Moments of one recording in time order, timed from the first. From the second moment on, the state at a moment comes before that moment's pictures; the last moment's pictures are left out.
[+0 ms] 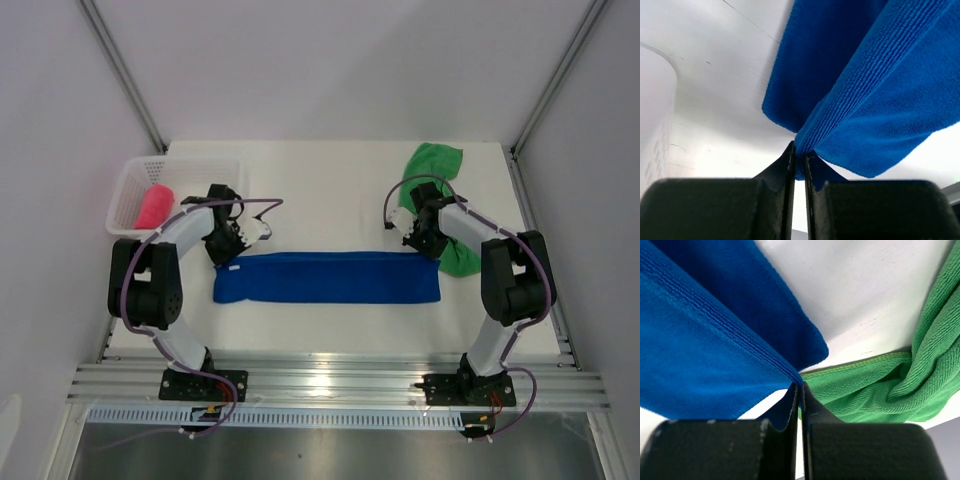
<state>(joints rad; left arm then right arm) -0.11 1.69 1.12 -0.88 0.05 0.92 0.27 1.78 1.20 -0.78 0.06 -0.75</state>
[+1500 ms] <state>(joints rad) -0.11 1.59 1.16 -0.83 0.03 0.69 0.20 1.58 1.17 -0.58 0.10 -0.24</state>
